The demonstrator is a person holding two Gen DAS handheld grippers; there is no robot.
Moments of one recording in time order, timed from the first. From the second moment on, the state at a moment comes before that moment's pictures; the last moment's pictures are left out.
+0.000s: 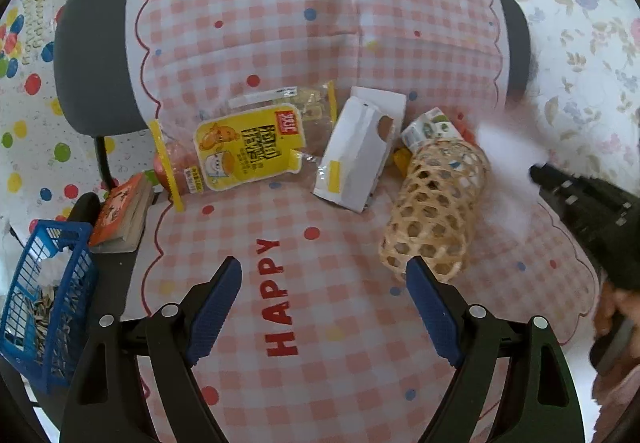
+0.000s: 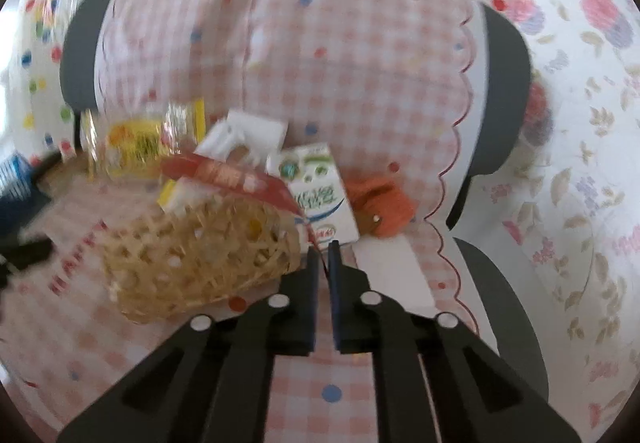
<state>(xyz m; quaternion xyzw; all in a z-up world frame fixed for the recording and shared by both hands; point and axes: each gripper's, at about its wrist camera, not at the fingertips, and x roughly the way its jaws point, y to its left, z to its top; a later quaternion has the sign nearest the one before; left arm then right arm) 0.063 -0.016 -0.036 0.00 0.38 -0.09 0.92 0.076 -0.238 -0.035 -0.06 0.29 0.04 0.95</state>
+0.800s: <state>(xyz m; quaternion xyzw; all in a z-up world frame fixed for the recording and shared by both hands) 0.107 -0.092 -0.075 0.06 0.38 -0.18 0.90 0.004 -0.319 -0.022 0.12 0.32 0.01 0.94</state>
